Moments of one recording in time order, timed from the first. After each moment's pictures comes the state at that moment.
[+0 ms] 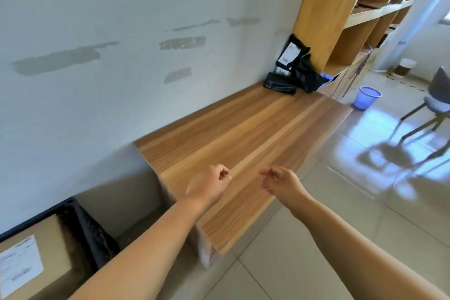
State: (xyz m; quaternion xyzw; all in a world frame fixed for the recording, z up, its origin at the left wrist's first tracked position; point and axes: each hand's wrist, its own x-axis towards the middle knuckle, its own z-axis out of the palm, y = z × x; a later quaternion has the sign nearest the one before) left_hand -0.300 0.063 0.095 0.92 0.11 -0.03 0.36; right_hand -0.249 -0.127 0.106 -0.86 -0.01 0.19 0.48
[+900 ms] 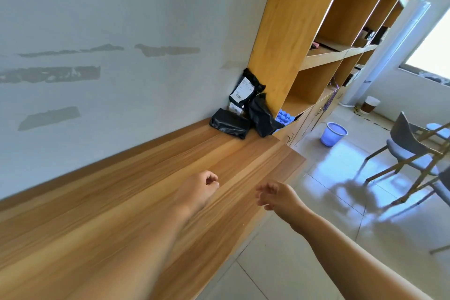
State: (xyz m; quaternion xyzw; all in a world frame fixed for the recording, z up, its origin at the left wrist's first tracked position) left_hand 0.079 -0.132 0.110 0.87 0.13 -0.01 0.47; right_hand 0.122 -0.347 0.138 -0.88 -0.02 0.19 0.43
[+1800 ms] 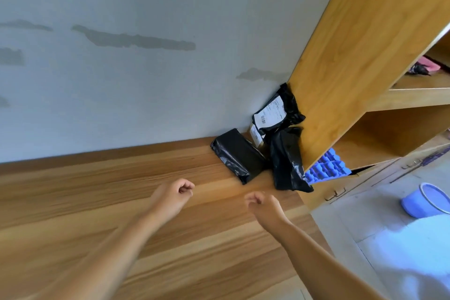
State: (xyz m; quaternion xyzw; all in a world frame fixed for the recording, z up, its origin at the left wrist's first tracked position) left_hand 0.382 -0.172 0.057 0.82 0.36 0.03 0.45; right_hand 0.545 -0.368 0.054 -0.88 -0.18 0.31 0.32
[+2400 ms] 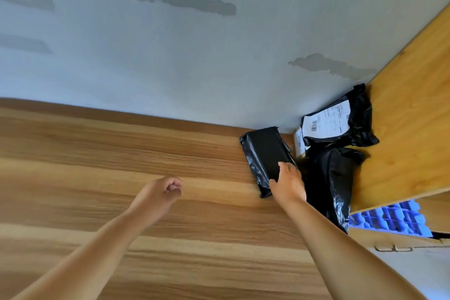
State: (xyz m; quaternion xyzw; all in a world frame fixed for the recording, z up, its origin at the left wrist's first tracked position) left_hand 0.427 -0.184 0.013 0.69 0.54 0.04 0.48; right_hand 0.726 -0.284 -0.013 -0.90 -0.39 0.17 0.08
